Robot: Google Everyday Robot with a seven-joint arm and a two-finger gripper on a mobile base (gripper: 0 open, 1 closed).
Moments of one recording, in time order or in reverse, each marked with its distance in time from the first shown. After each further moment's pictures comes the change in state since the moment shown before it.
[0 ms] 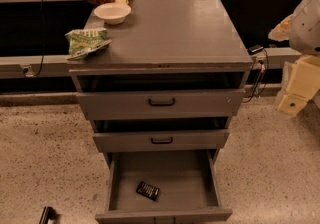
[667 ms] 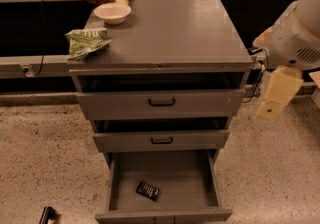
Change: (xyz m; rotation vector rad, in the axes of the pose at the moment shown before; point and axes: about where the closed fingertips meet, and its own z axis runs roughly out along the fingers) arm -0.014 -0.002 0.029 0.005 -0.033 -0.009
